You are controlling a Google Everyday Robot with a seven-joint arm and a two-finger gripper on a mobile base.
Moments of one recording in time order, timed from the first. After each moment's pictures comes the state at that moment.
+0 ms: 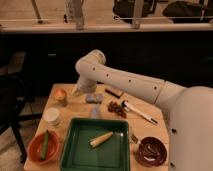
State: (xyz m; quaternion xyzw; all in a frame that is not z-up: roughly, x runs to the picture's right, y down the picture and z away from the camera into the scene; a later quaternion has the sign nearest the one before) arm -0.109 0.036 0.766 -0.12 -0.28 -0.62 0.72
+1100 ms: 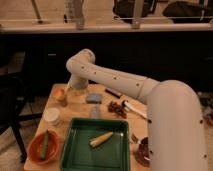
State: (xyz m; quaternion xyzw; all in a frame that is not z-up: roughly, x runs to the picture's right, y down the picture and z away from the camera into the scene) arm -0.165 0.013 0.810 -0.10 -0.28 -0.66 0.69
